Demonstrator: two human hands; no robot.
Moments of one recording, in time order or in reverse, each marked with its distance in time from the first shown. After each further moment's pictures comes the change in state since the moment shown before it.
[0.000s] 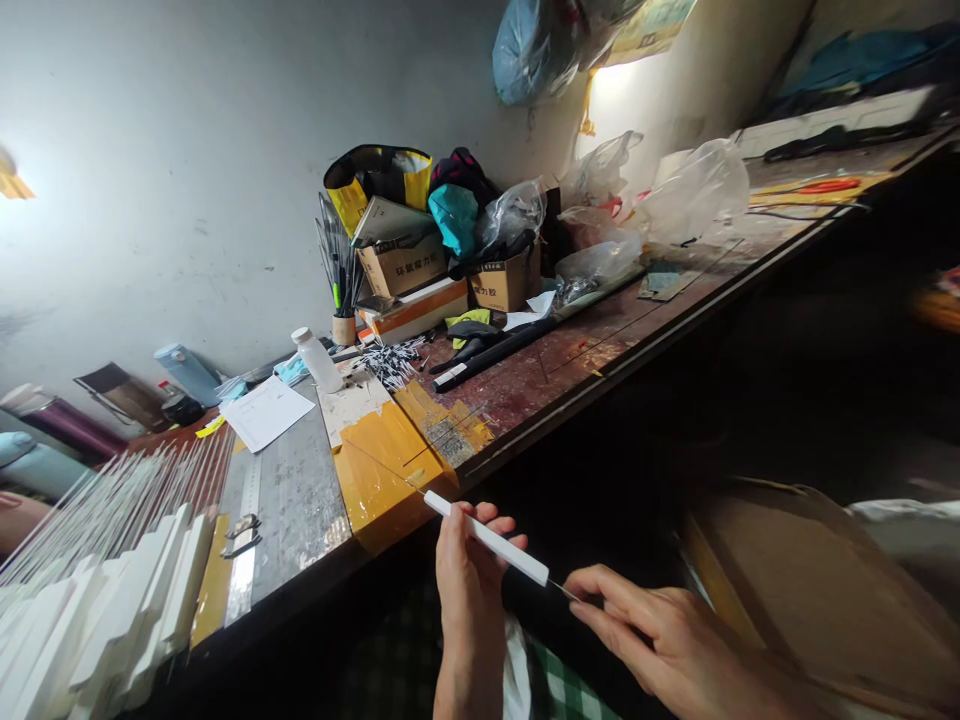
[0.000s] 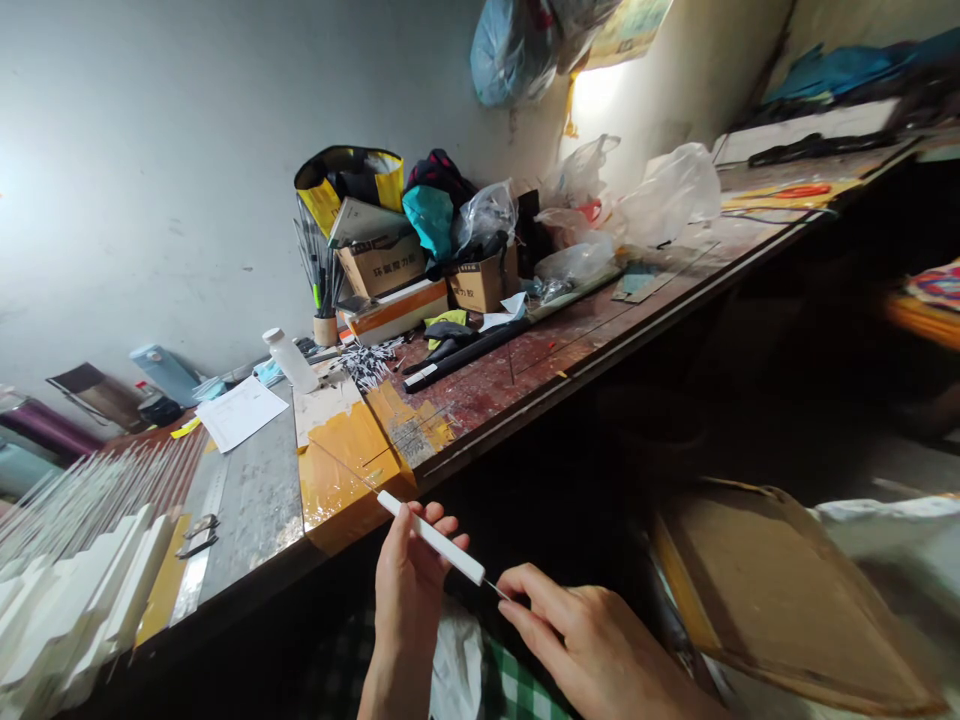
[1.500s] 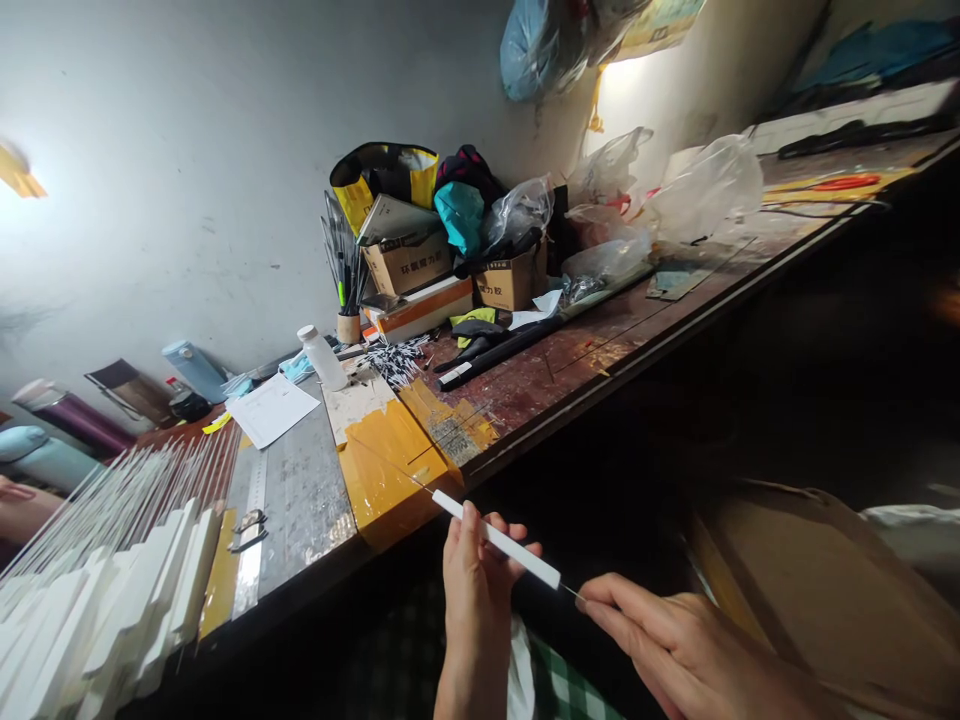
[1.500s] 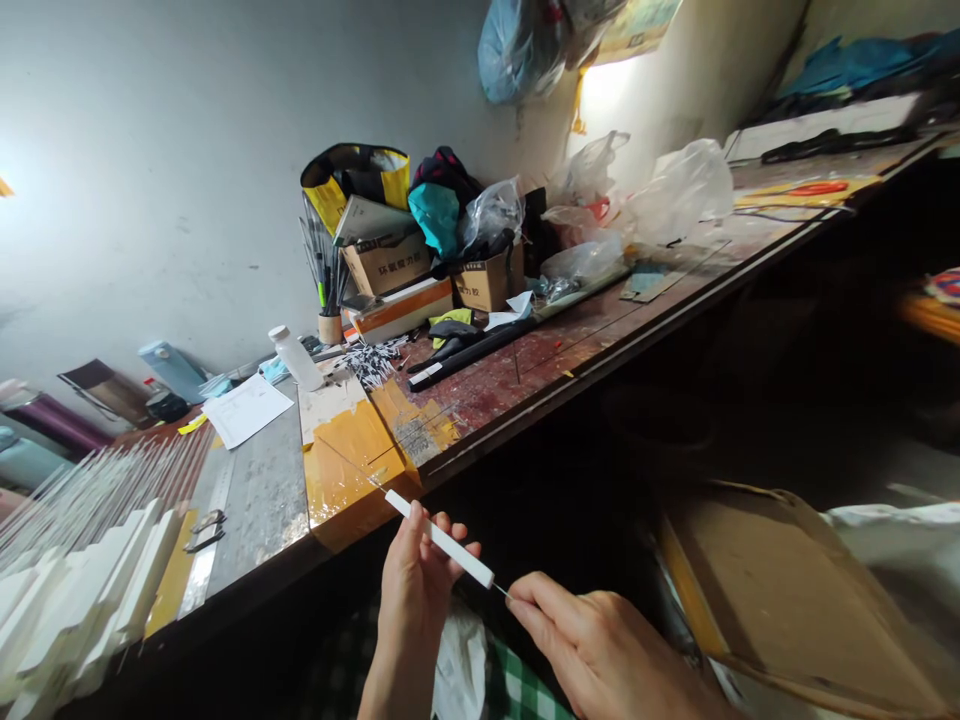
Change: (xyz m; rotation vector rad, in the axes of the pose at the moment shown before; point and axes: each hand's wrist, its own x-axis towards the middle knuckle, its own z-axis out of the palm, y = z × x) left_hand -0.003 0.001 -0.001 0.034 -0.004 -0.047; right_hand -0.004 -0.009 -0.008 -0.034 -0.121 0.027
